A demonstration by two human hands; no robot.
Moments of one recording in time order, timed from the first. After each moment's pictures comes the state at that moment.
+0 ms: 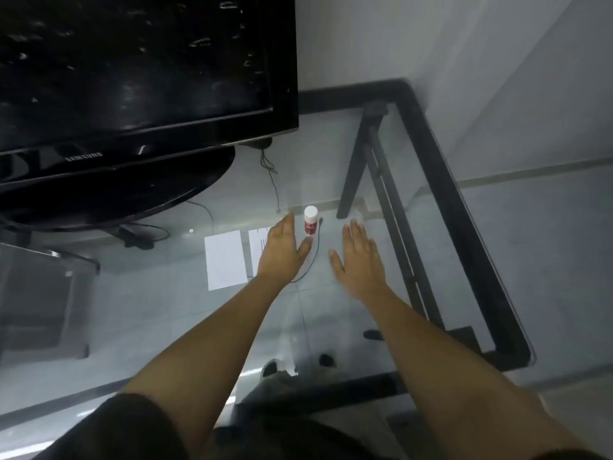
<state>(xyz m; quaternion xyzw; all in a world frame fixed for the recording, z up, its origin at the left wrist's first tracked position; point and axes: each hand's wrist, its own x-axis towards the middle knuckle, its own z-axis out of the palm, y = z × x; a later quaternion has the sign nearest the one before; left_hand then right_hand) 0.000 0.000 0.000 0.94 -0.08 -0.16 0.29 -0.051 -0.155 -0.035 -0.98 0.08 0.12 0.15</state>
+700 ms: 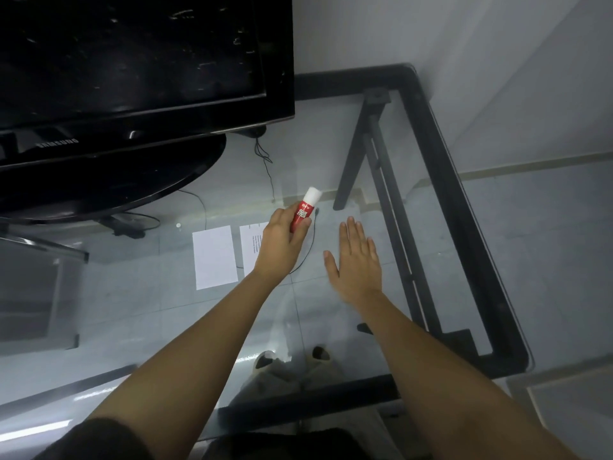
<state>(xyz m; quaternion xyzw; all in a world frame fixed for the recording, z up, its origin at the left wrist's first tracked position) 0.006 -0.012 0.010 0.88 -0.07 -0.09 0.46 -0.056 -0.155 -0.052 -0.99 0.08 0.08 0.11</state>
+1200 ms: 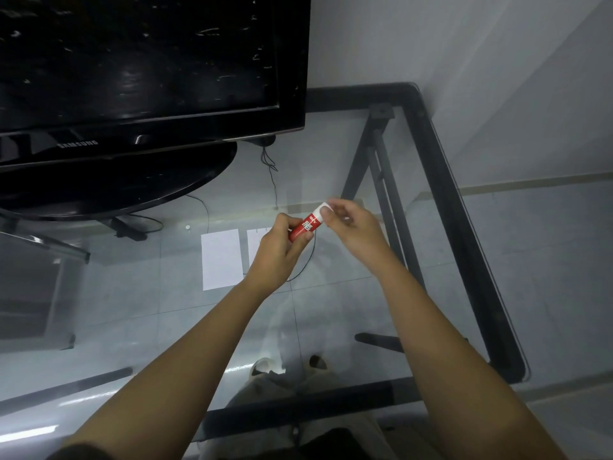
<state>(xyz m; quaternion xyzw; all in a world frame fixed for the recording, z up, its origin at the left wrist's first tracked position) -0.007 0.012 0.042 0.86 -0.09 -0.12 0.49 -0.004 -0.150 0.055 -0.81 0.13 0.08 0.56</state>
